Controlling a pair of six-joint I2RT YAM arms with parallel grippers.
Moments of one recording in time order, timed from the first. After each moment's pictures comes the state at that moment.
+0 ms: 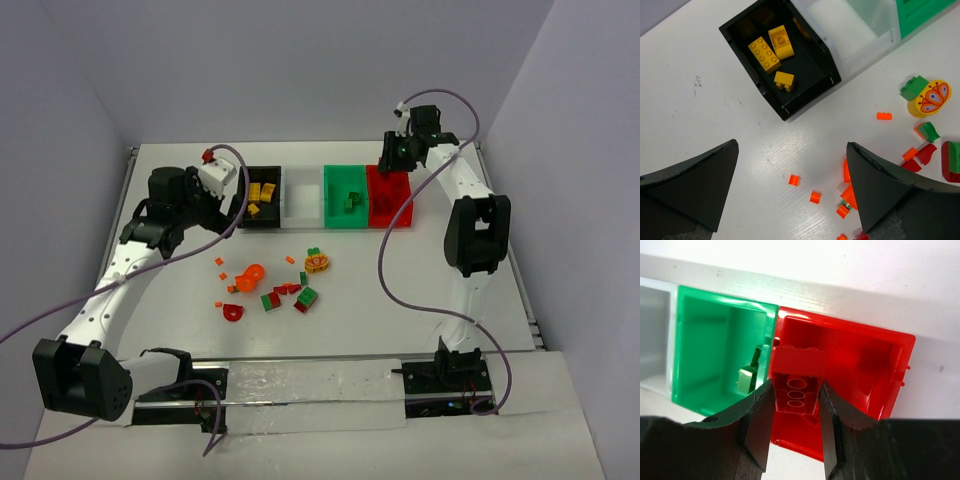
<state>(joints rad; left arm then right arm) -0.21 1.20 1.04 -0.38 0.28 0.32 0.08 2.10 1.87 -0.60 -0.29 0.10</state>
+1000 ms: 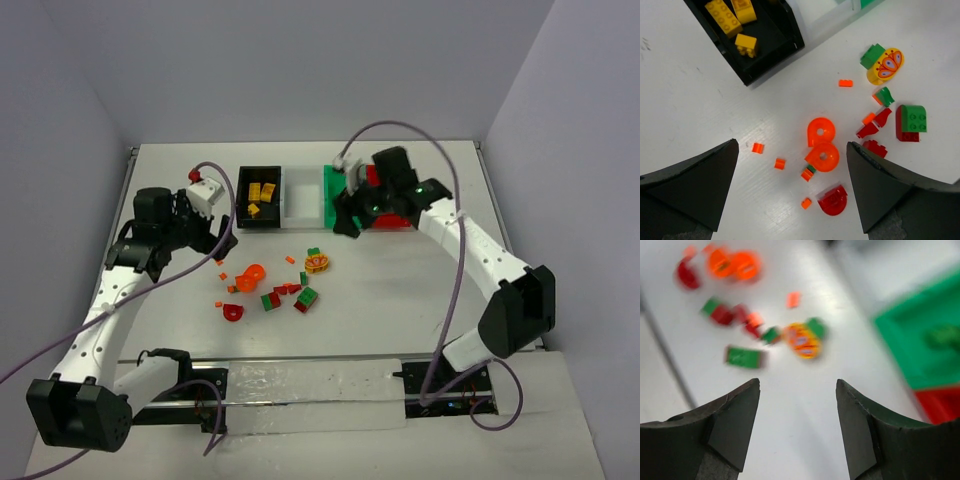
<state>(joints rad) -0.14 1.03 0.93 -0.53 0.44 0.28 0.47 1.48 1.32 -0.65 -0.50 -0.29</state>
